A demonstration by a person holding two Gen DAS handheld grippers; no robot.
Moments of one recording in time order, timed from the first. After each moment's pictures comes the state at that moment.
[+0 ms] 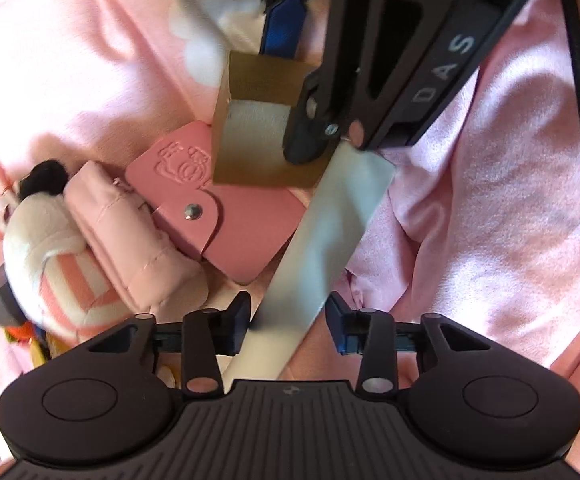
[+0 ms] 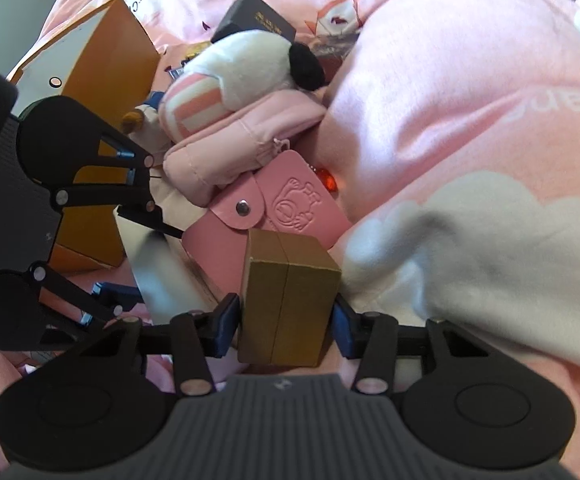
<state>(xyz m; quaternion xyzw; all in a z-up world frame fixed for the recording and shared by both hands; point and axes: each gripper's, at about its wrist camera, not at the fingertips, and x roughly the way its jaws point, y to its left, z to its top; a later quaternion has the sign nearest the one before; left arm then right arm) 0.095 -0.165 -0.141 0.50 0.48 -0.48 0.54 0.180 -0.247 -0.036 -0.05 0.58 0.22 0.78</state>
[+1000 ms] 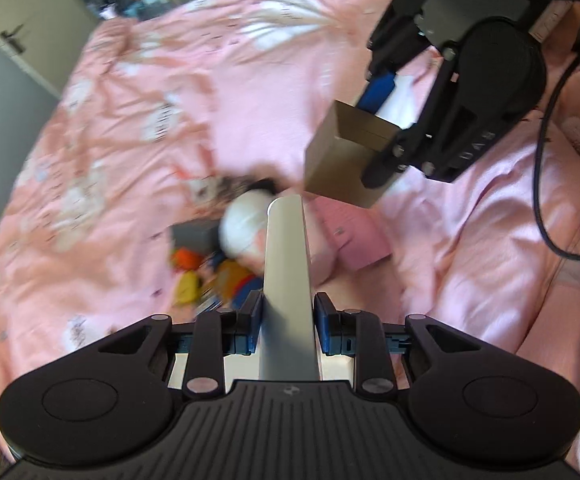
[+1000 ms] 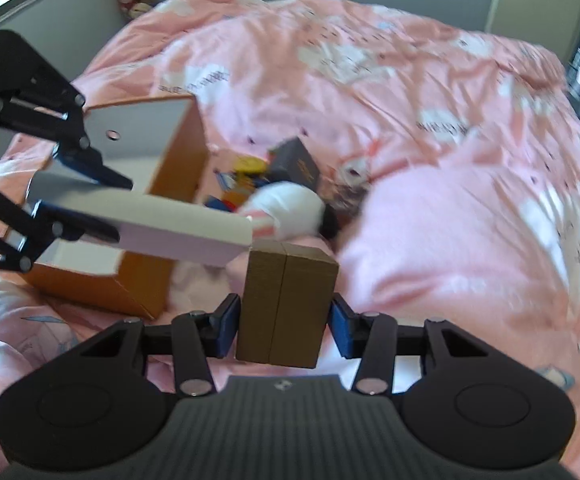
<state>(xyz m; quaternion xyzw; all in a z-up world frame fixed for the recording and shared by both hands) 0.109 -0.097 0.054 0.42 0.41 -0.35 0.73 0.161 -0.211 0.089 -0.13 0.44 0.28 0.84</state>
